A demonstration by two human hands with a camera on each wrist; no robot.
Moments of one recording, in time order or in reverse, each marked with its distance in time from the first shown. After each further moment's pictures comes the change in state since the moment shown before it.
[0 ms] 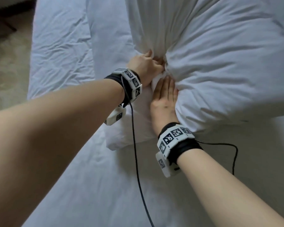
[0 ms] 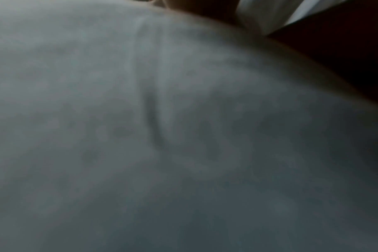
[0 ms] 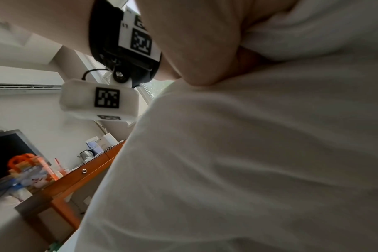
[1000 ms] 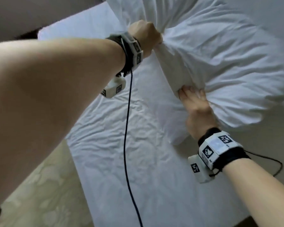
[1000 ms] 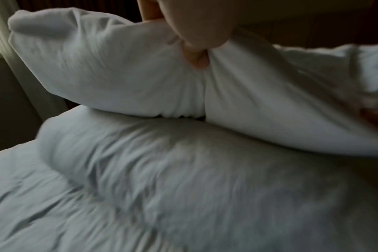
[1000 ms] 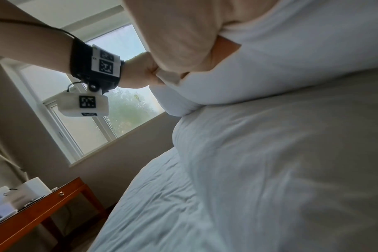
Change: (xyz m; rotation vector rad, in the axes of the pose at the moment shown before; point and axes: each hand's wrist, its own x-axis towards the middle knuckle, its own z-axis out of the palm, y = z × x) left_hand -0.132 -0.168 -0.097 -0.052 0.167 -0.131; right_hand -0.056 -0.160 -0.056 0.007 0.128 -0.001
